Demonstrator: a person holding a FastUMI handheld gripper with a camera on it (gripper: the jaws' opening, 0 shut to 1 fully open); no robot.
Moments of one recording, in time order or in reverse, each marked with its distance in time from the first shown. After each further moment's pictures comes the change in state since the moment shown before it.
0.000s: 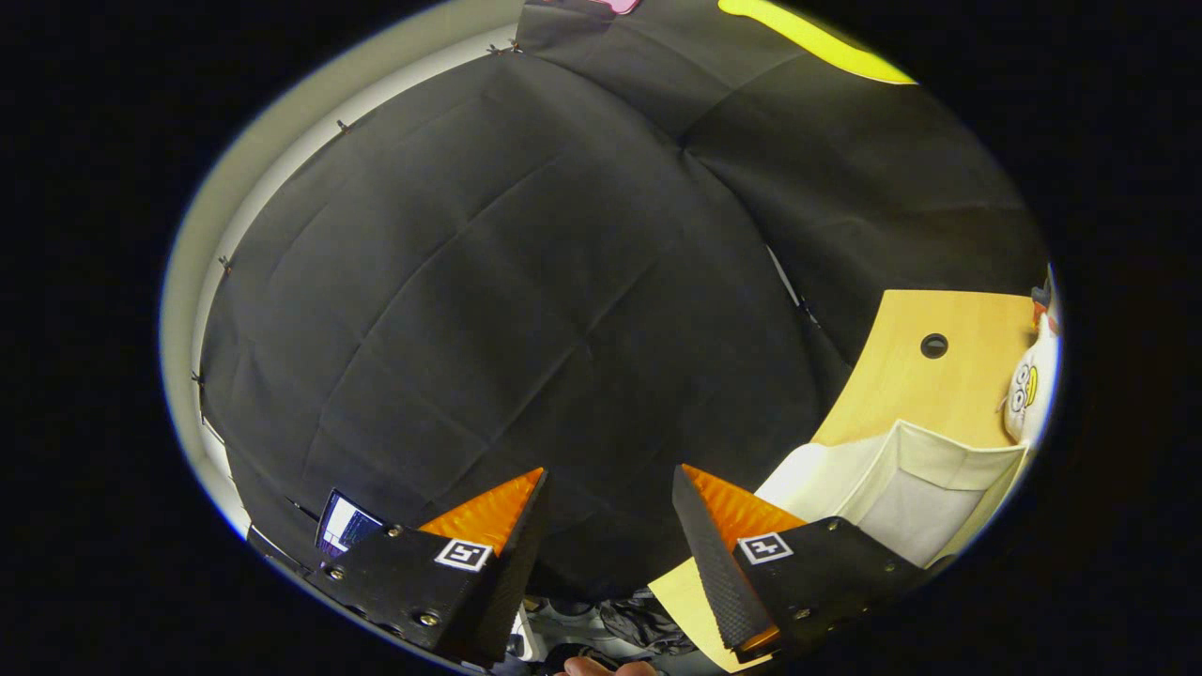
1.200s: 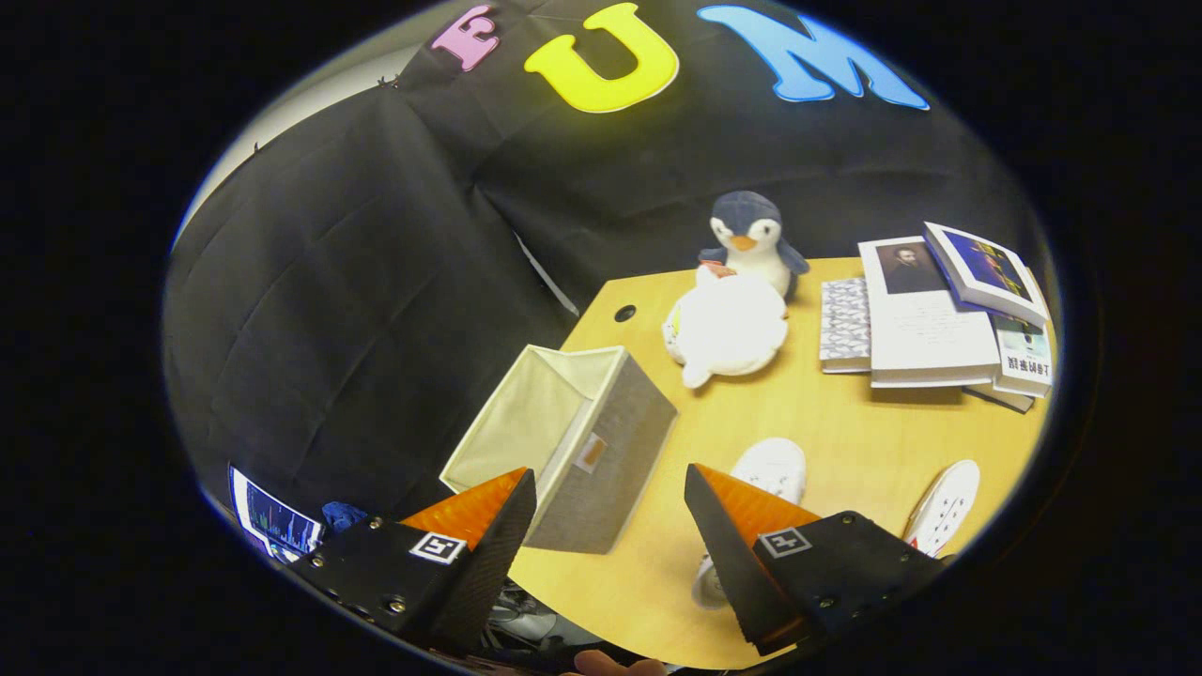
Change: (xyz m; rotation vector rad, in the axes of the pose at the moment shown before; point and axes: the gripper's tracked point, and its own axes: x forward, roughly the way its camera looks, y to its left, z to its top) arm -0.288 -0.221 -0.109 0.082 -0.045 -0.554
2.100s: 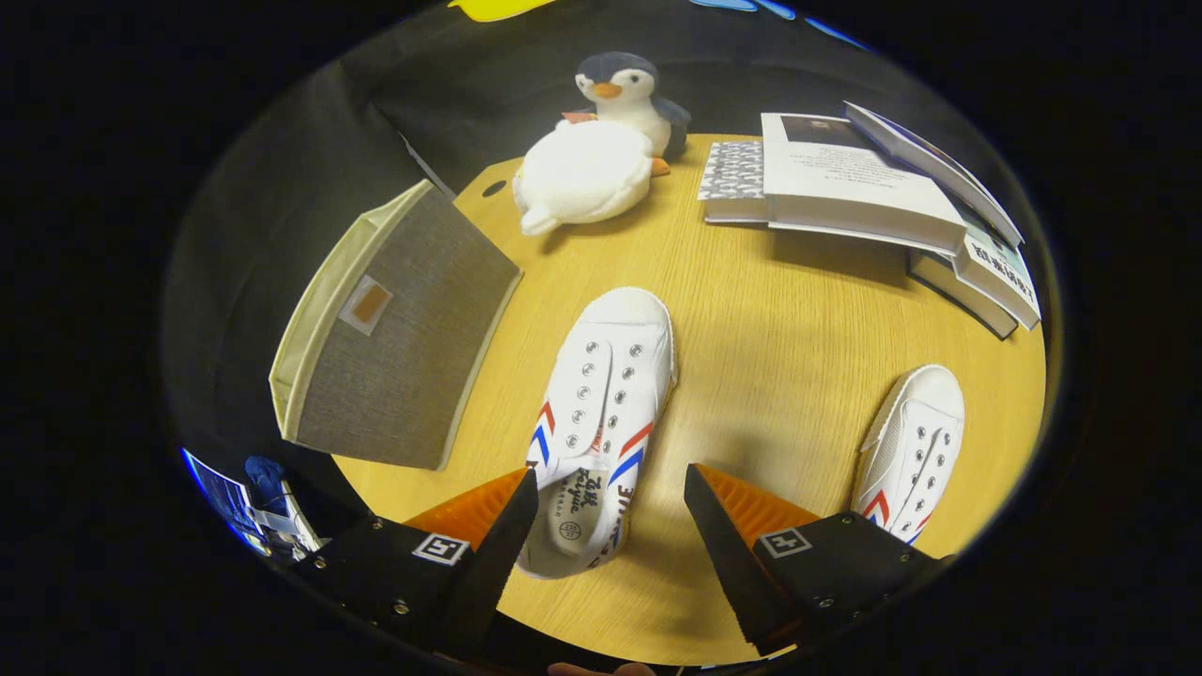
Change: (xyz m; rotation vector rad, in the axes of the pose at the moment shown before) arm 0.037 -0.132 -0.121 -0.011 0.351 -0.271
